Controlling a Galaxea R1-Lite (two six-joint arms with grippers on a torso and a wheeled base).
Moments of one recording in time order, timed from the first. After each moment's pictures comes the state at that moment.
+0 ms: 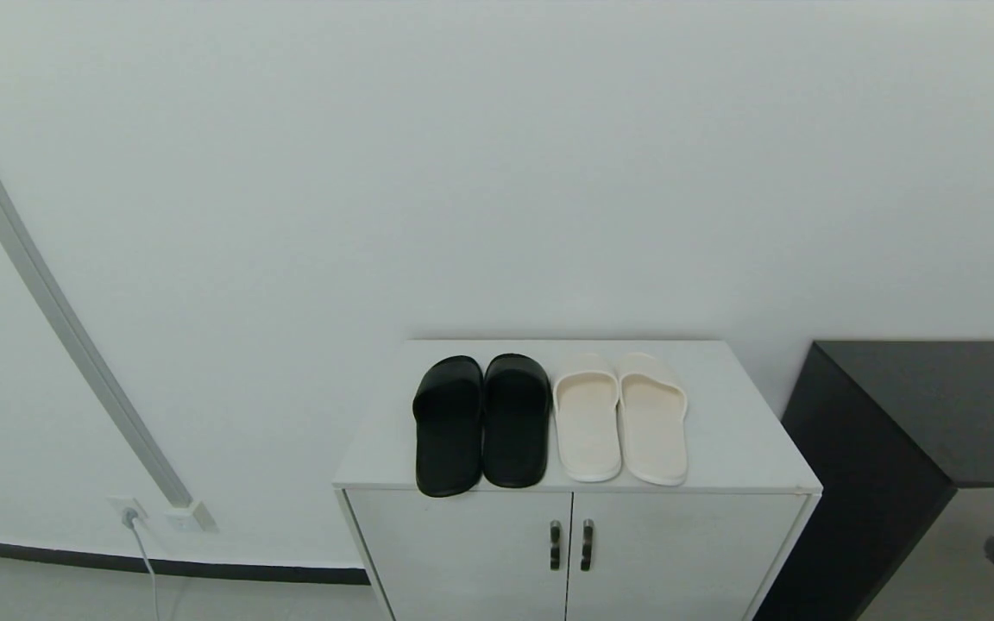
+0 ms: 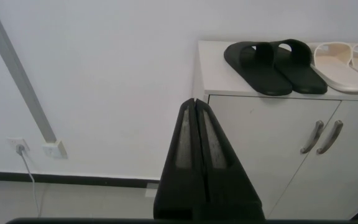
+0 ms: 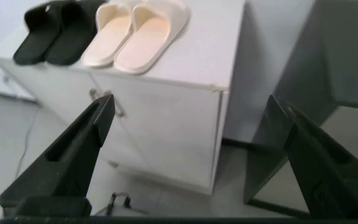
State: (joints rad) left arm 0.00 0.00 0.00 0.00 0.05 -0.02; right arm 0.21 0.77 -0.26 -0.20 0.07 0.05
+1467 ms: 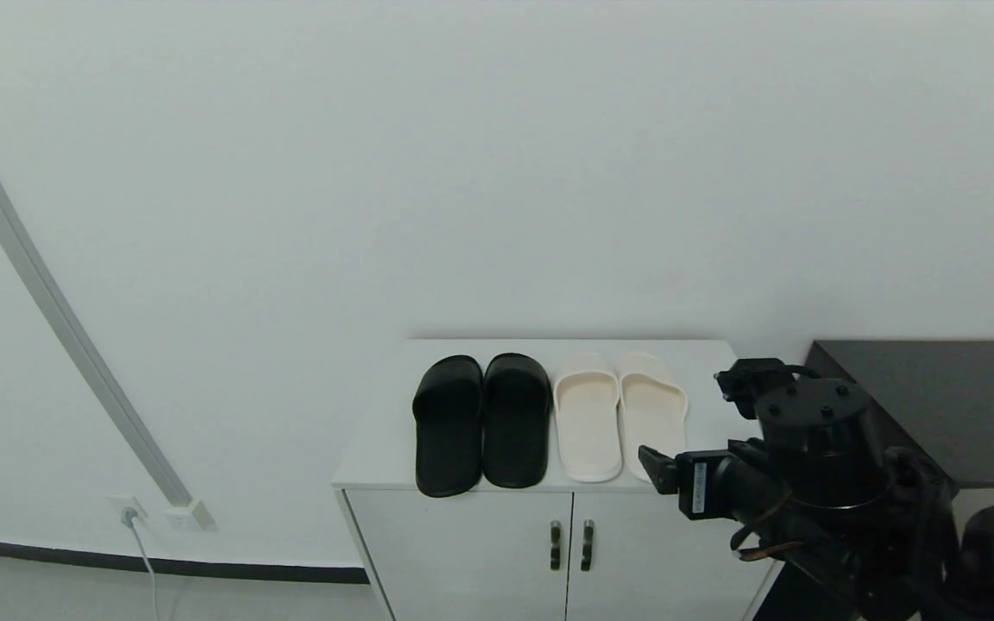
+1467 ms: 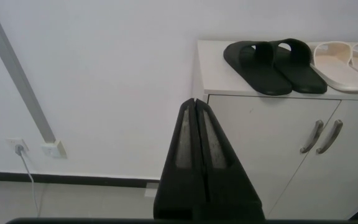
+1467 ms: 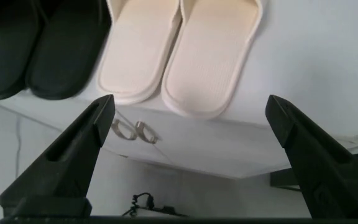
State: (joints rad) left arm 0.00 0.00 0.00 0.00 0.05 -0.02; right arm 0.77 1.72 -0.64 -0.63 -0.50 0.38
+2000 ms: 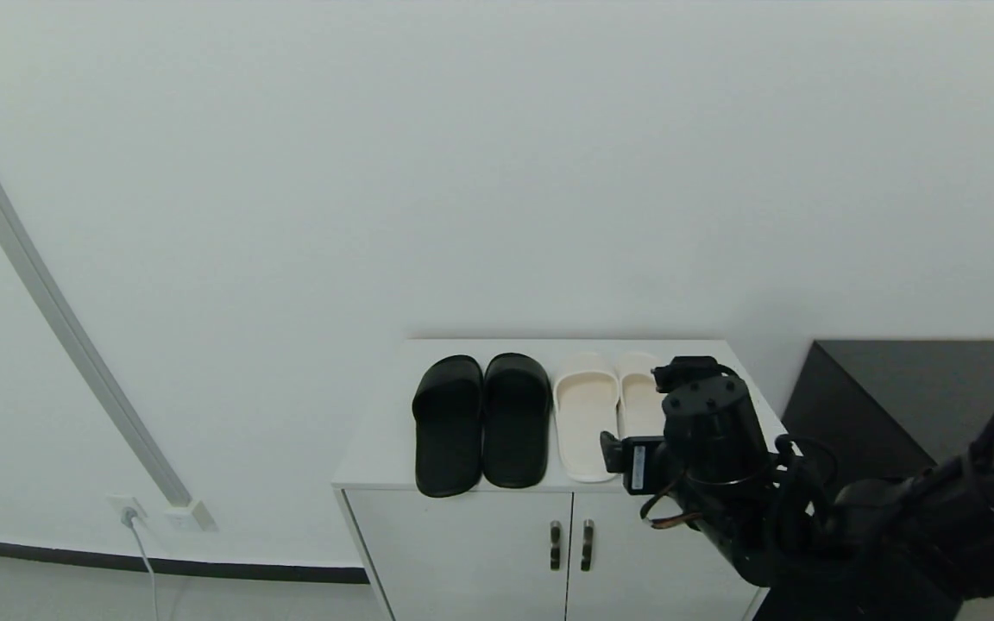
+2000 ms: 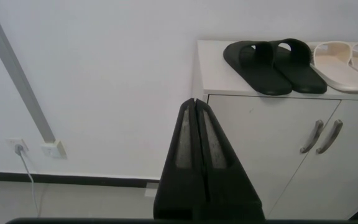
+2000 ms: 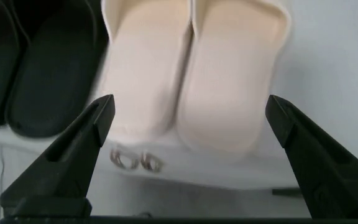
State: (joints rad) left arm 0.00 0.00 0.00 0.00 0.05 -0.02; right arm 0.79 1.94 -0.82 -0.67 -0.59 0.39
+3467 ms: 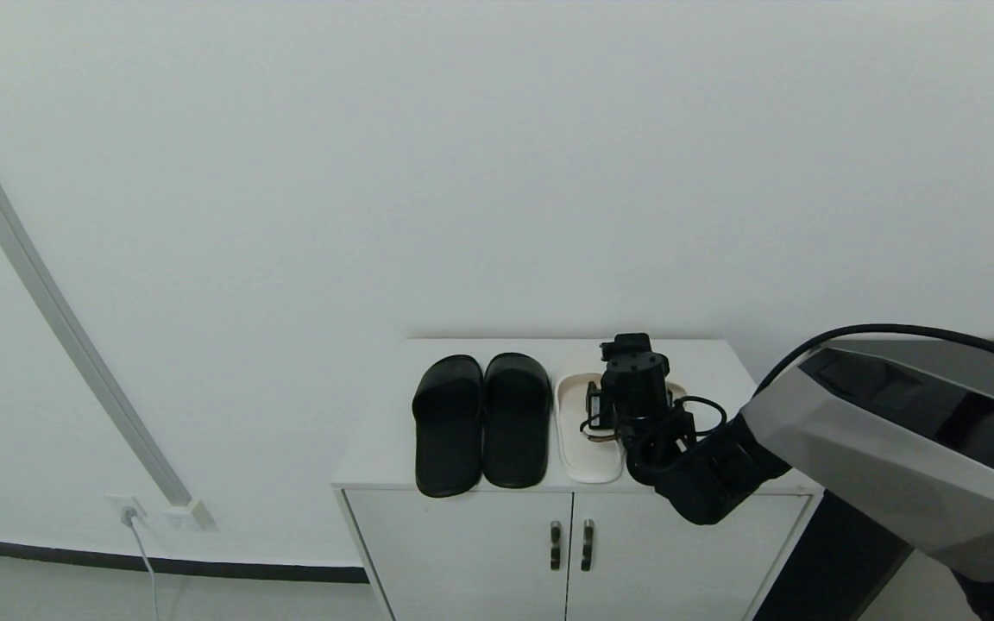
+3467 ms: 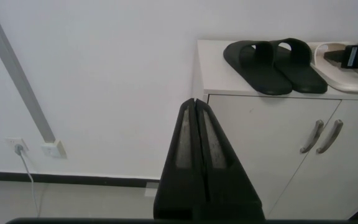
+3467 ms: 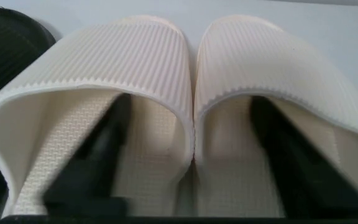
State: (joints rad) left arm 0.00 0.00 0.00 0.00 0.05 -0.02; right arm 0.62 2.40 -1.31 -0.81 -0.60 0.17
